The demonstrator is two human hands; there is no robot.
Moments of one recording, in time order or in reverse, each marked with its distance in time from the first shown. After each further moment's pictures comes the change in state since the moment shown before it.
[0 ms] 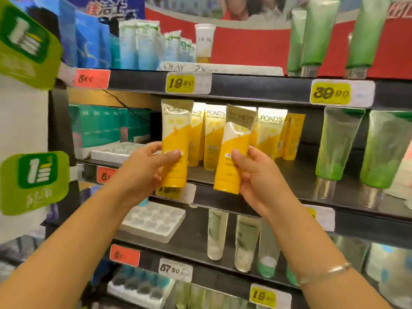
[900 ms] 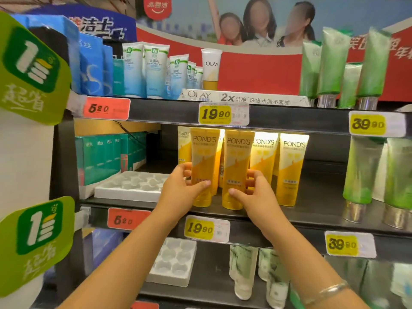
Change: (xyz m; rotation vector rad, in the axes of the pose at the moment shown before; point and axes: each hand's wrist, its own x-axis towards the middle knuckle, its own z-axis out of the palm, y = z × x) left_hand 0.069 -0.021 -0.019 0.442 0.072 0.163; right_hand 0.050 0.044 0.027 -0.840 0.366 -0.142
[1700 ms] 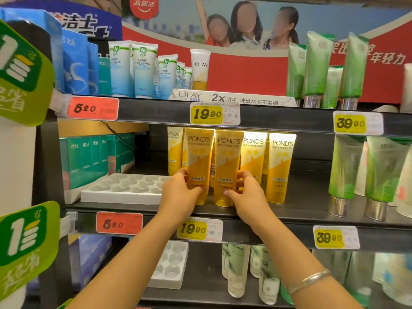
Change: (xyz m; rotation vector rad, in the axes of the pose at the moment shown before) left_hand 0.001 -0.001 0.017 0.205 0.035 0.012; right_hand 0.005 0.002 0.004 -0.154 0.029 0.057
